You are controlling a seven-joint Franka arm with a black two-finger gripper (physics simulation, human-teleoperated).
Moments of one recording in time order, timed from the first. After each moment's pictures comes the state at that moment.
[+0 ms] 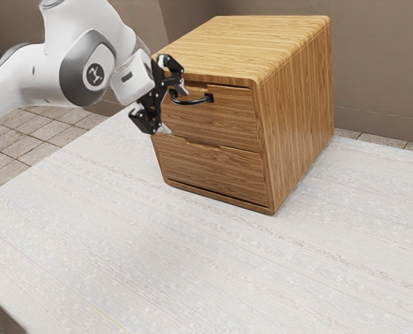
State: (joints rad) arm 0.04 0.12 0.12 -1.49 -0.07 2.13 1.65
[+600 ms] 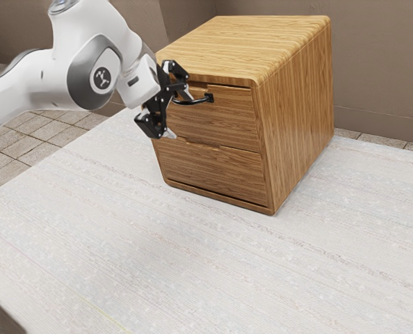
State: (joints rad) arm 0.04 0.14 0.12 -1.48 -0.09 2.13 1.65
